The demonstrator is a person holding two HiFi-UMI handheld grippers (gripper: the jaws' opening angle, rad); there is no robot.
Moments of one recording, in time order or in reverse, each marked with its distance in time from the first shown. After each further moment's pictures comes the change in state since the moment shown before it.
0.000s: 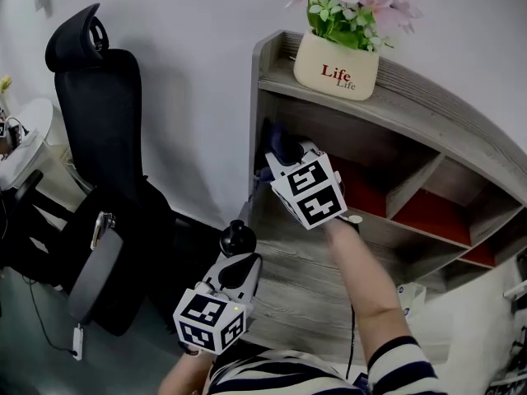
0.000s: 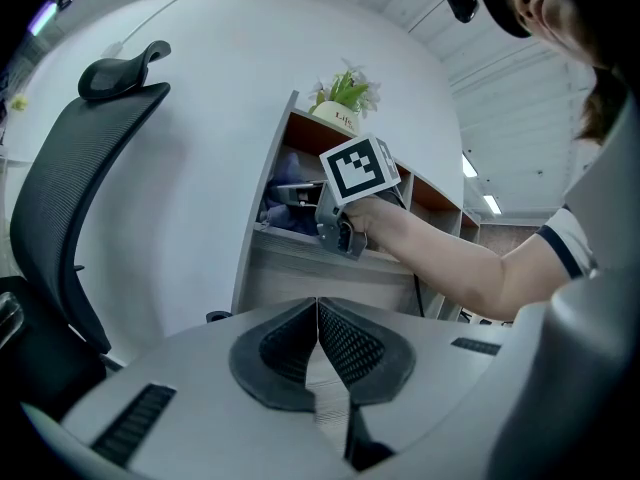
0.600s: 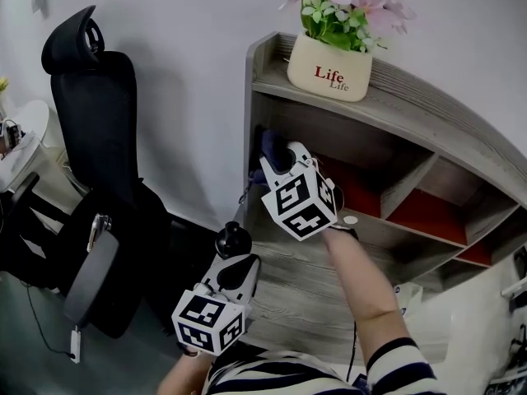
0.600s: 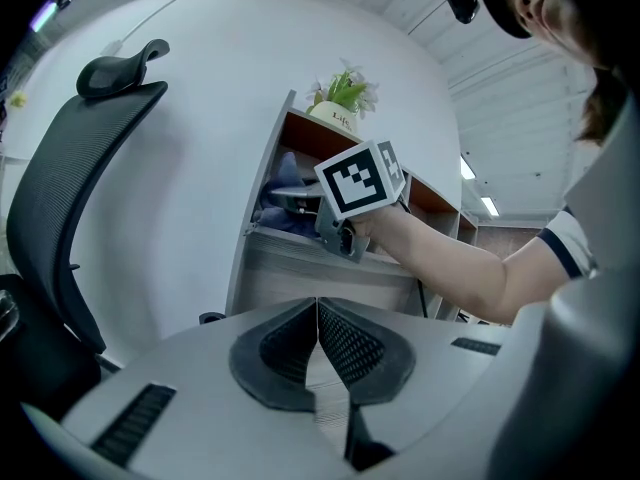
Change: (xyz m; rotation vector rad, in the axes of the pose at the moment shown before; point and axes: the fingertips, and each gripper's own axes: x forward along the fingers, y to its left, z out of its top) left arm 0.003 -0.005 0.000 -0.005 -0.005 -0.015; right arm -0.007 0.011 -0.006 -0.202 0.041 -0.036
